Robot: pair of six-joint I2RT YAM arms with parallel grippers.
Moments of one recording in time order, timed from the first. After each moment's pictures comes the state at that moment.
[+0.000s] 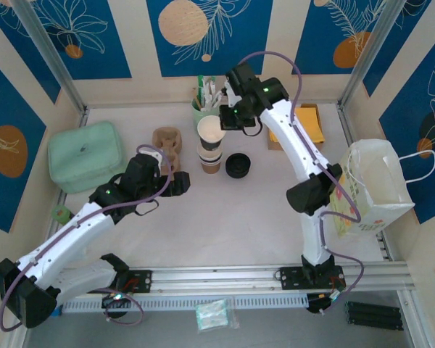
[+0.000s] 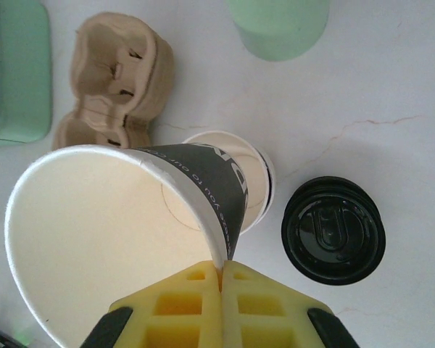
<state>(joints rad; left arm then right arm) -0.63 1.01 0.90 -0.60 -0.05 -0.55 0.54 2.06 2.45 -1.41 -0.13 0.35</state>
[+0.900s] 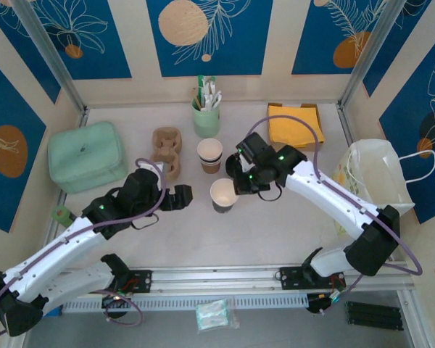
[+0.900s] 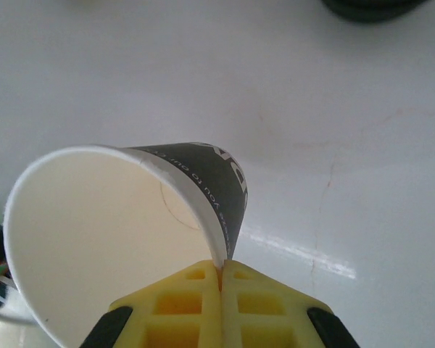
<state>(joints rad) -0.77 0.88 0.83 -0.65 -0.06 -0.69 0.73 1.40 1.28 -1.04 -0.14 0.54</state>
